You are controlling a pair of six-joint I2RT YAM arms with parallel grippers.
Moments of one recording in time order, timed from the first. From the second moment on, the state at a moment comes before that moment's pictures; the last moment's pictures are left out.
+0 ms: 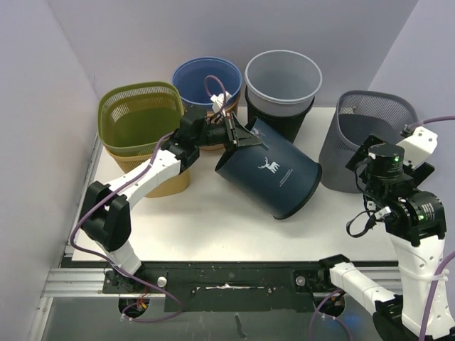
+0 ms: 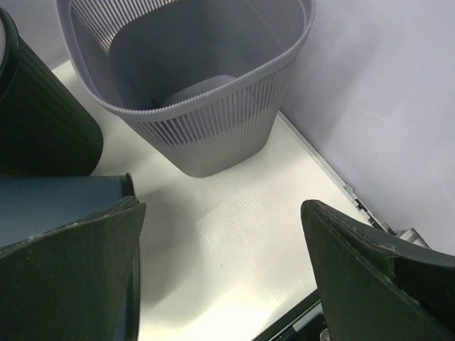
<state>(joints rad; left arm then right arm) -0.60 1.69 1.38 0.23 0.67 -1.10 0.26 0.92 1.56 -1.24 0.78 0.50</state>
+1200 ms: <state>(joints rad) -0.63 1.75 1.55 -0.43 0.45 -0.49 0.26 0.69 0.88 -0.76 0.02 0.87</state>
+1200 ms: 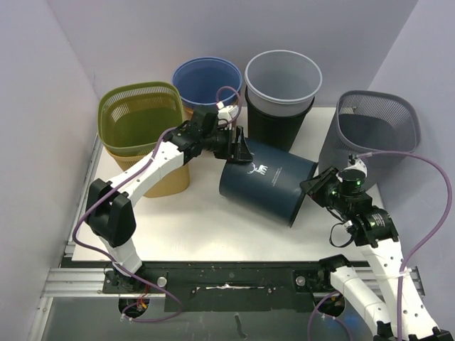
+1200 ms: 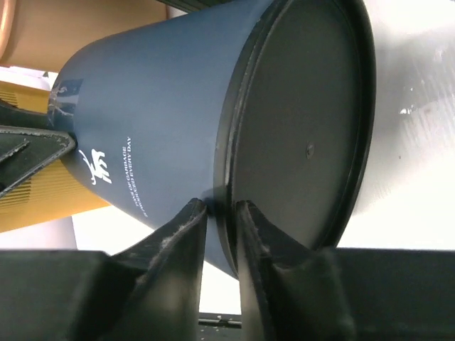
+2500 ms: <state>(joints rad) -0.57 1.66 1.51 -0.46 0.43 -0.41 0.55 1.10 1.36 -0.78 0.13 0.43</state>
